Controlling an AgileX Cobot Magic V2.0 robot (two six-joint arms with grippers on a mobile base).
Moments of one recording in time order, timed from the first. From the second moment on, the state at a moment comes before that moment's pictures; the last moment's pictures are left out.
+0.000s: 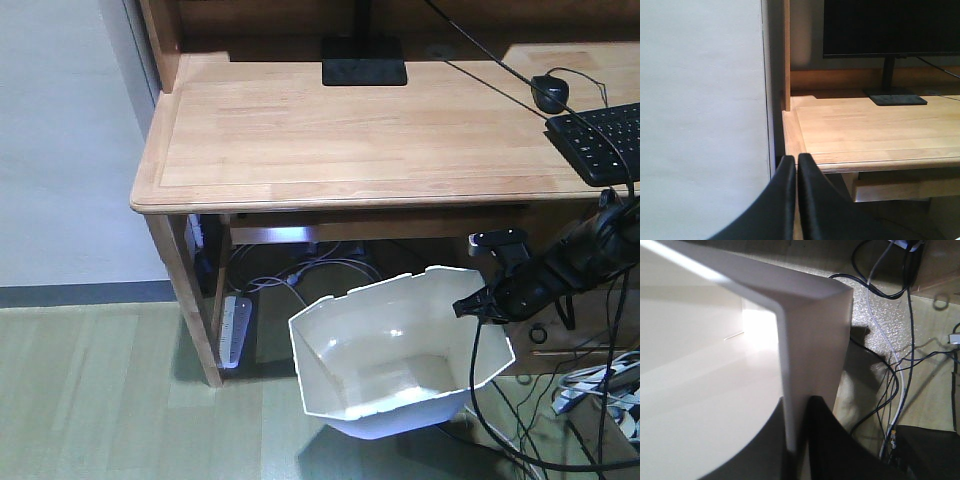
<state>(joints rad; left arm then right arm) 0.01 -0.02 0.03 -0.31 0.13 0.26 -0.04 2.30 -1.03 0.78 0.23 -1.00</state>
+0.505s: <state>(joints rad) 0.01 -0.02 0.03 -0.31 0.13 0.26 -0.04 2.30 -1.03 0.79 0.25 -1.00</state>
